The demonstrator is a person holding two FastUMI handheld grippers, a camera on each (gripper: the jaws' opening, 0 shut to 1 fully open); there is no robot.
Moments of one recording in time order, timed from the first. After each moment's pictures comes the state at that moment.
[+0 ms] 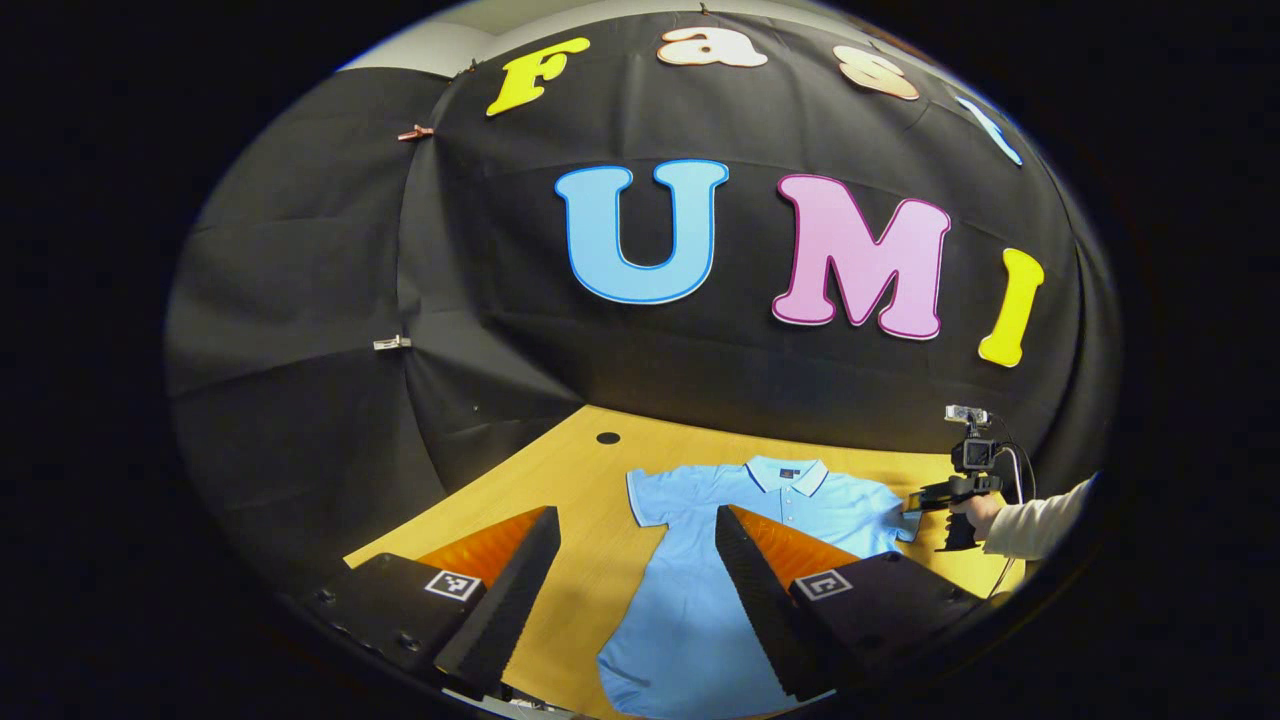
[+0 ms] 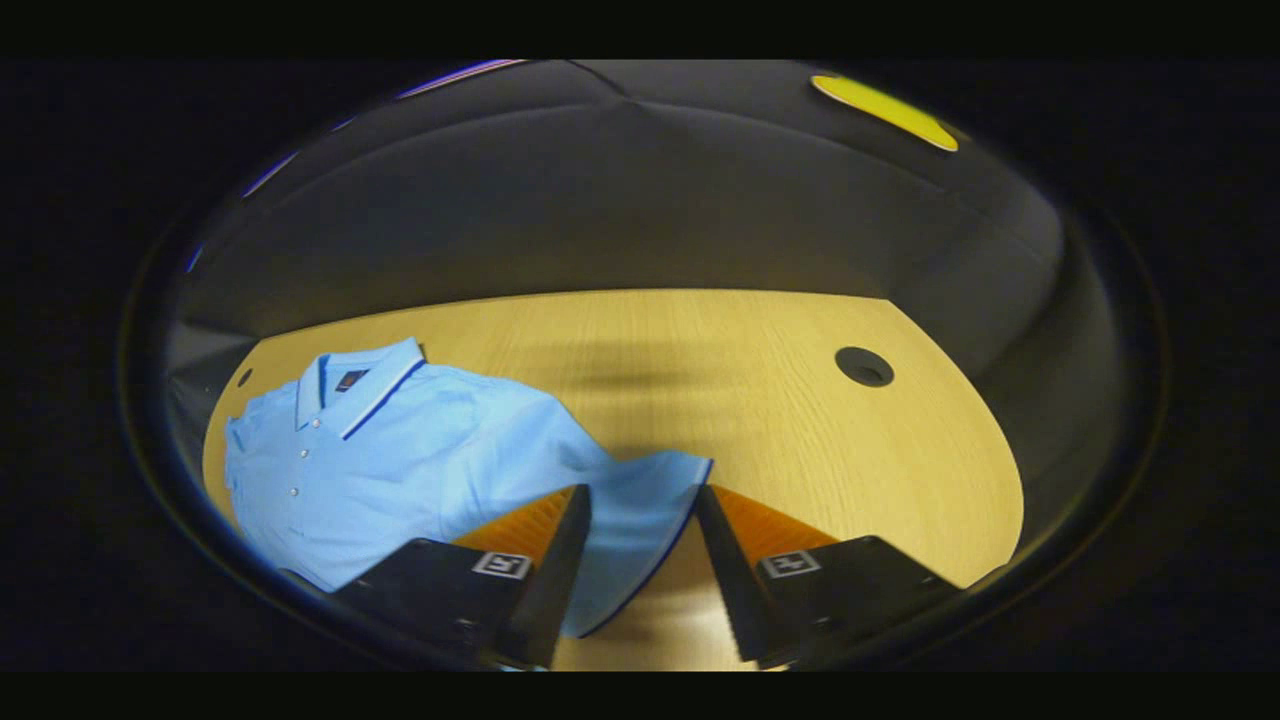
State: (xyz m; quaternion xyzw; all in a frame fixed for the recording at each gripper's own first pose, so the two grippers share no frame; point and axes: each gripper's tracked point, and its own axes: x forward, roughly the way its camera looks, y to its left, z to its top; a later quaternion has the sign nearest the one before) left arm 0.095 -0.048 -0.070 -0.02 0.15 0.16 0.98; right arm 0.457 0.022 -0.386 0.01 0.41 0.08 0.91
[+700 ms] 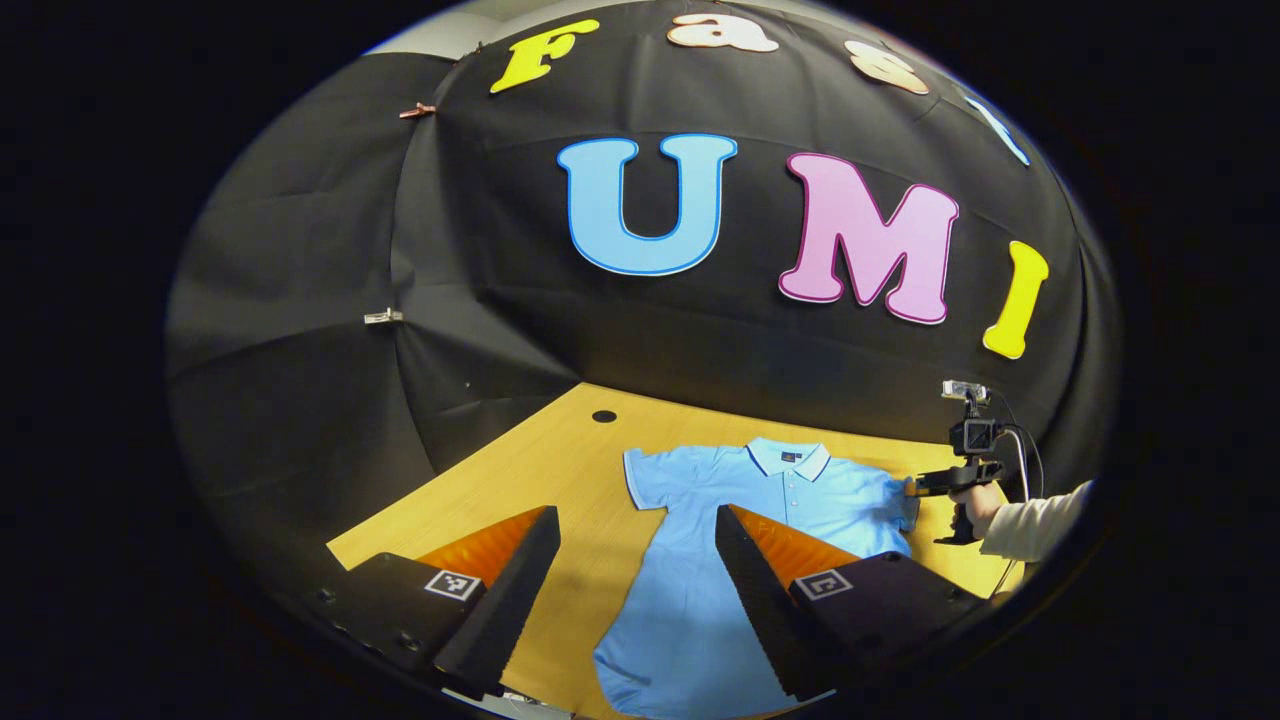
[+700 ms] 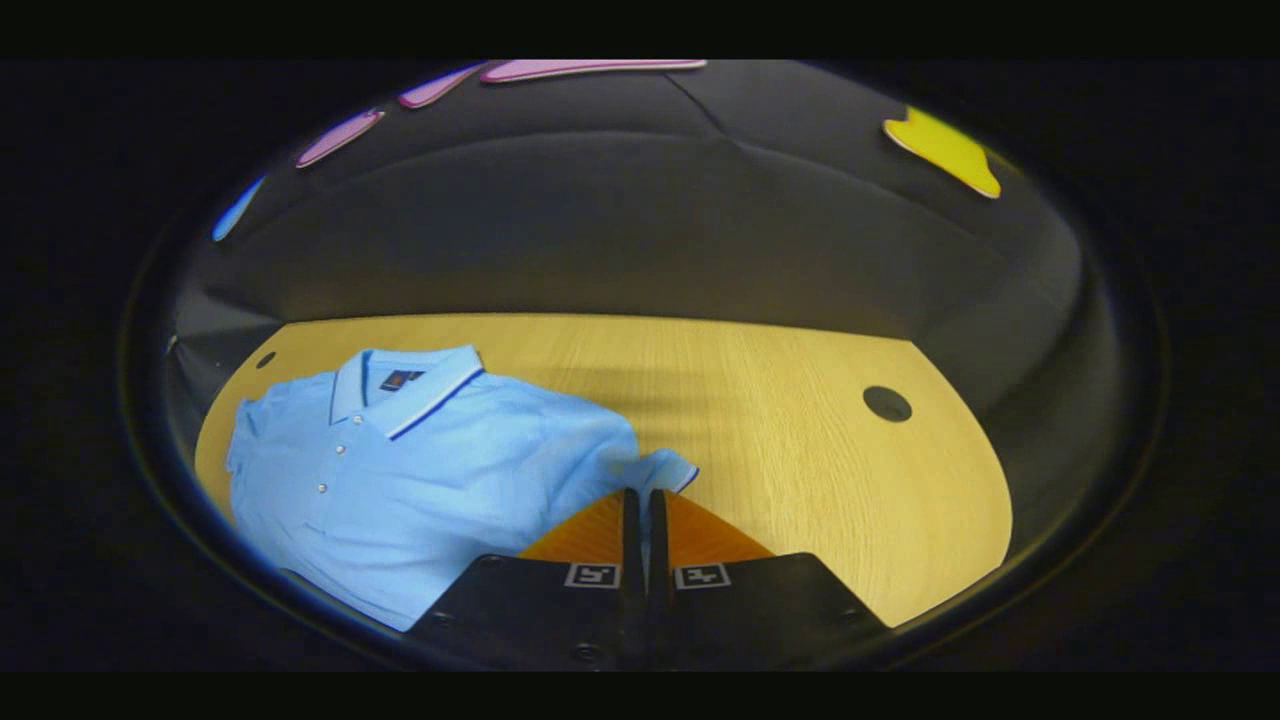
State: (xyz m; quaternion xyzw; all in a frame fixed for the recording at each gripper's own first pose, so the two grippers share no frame) left arm 0.103 -0.037 -0.097 -0.04 0.17 0.15 0.97; right arm 0.454 0.057 -0.343 -0.03 0.35 0.12 0.93
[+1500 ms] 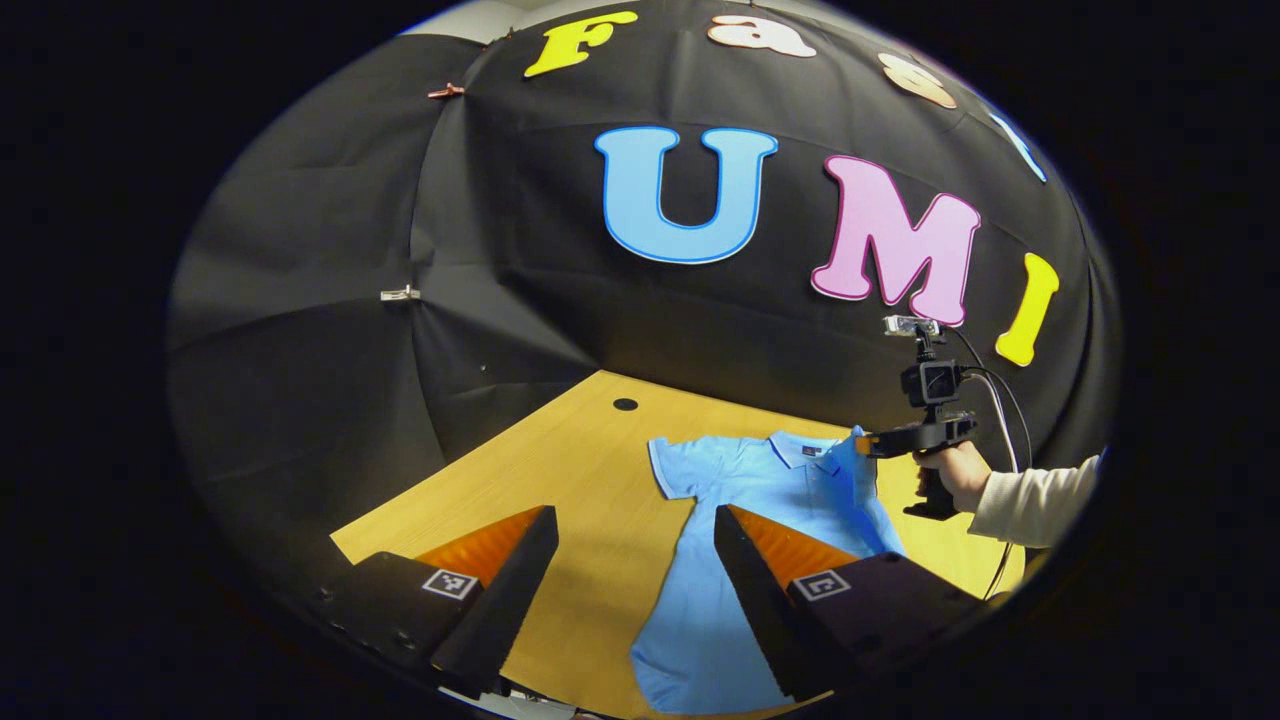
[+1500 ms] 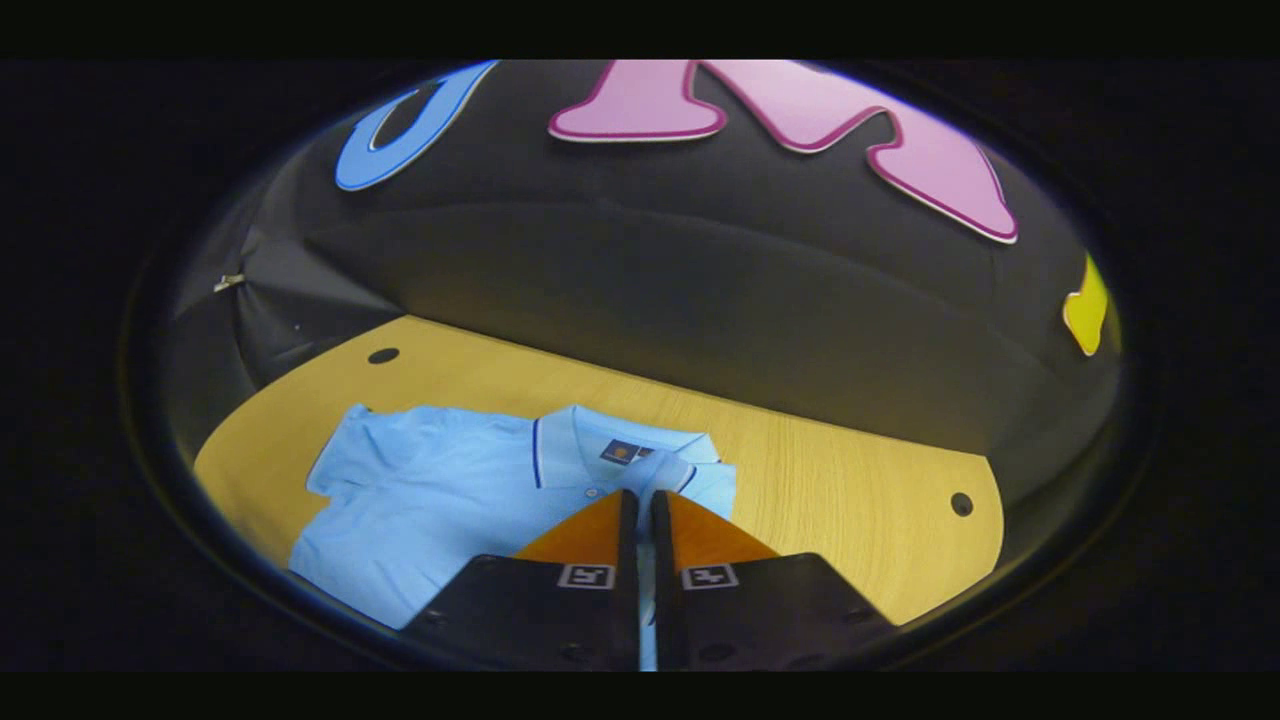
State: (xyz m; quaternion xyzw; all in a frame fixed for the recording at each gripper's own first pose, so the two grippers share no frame) left arm 0.089 0.018 -0.120 -0.06 0.17 0.16 0.97; right arm 0.426 0.250 -0.281 -0.11 0.29 0.22 0.92
